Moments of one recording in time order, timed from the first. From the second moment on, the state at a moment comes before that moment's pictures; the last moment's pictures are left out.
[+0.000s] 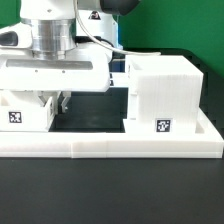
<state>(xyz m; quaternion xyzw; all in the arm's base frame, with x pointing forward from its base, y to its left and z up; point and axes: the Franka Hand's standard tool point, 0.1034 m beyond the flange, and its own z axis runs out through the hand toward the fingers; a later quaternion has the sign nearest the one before) 0.519 -0.095 0.007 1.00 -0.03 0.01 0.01</state>
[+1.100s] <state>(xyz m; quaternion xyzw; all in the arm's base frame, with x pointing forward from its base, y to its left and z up) 0.527 -0.080 0.030 1.00 0.04 0.01 0.00</state>
